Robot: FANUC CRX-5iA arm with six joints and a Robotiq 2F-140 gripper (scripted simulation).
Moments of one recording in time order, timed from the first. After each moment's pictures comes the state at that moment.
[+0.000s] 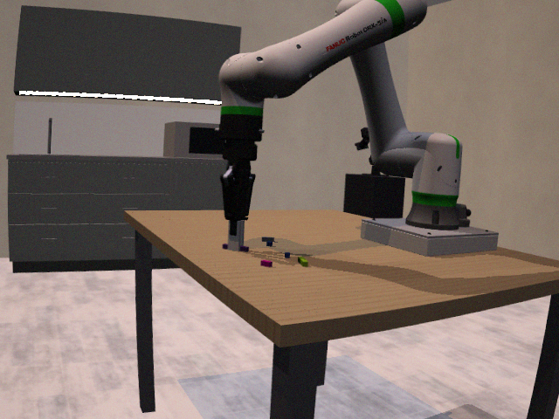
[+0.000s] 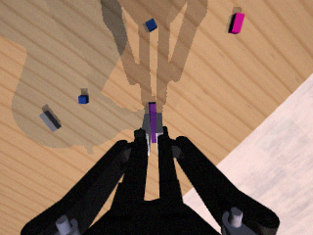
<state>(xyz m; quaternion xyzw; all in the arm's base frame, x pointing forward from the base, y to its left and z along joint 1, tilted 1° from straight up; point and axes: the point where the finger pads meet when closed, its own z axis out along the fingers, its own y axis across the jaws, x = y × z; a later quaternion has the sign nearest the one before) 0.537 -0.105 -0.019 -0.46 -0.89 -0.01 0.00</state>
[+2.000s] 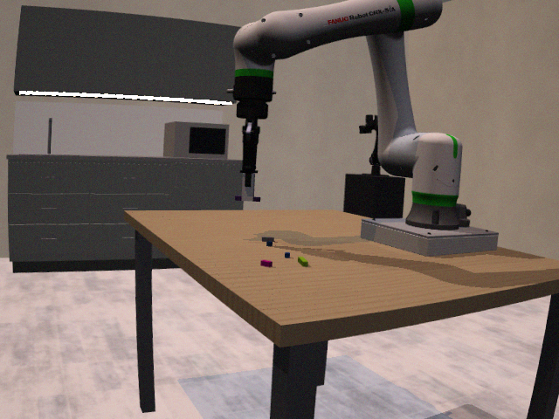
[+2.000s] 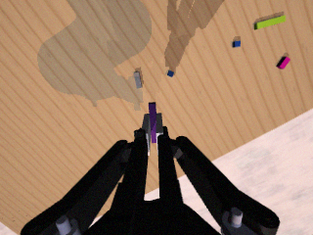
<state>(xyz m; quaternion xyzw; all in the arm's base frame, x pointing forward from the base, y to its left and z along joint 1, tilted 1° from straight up) 0.465 -0.188 0.080 -0.31 -0.95 0.00 0.01</state>
